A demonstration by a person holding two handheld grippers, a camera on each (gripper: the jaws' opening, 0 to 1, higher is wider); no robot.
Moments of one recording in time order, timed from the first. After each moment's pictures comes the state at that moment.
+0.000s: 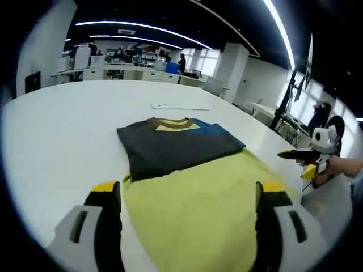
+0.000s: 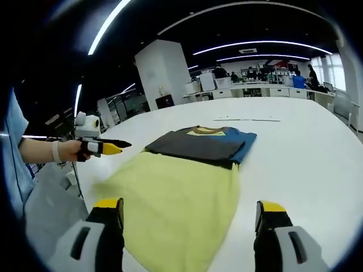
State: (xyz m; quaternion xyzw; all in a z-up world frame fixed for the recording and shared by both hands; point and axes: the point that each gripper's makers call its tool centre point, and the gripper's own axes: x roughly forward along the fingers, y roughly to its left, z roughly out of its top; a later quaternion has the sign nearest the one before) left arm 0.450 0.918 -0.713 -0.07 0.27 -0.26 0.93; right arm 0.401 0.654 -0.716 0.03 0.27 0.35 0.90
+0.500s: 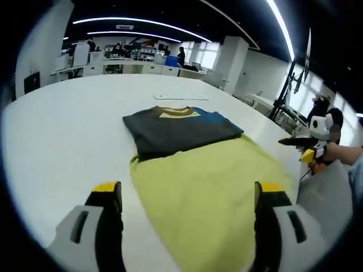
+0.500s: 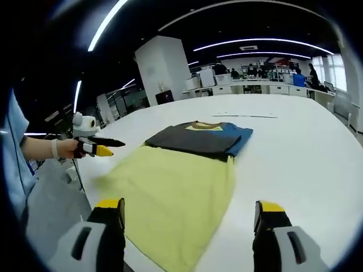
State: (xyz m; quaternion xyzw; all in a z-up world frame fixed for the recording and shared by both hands) left arm 0.415 0.926 -0.721 -0.04 0.30 -0.28 0.91; right arm 0.384 0.635 -0.719 0.02 0.29 0.35 0.89
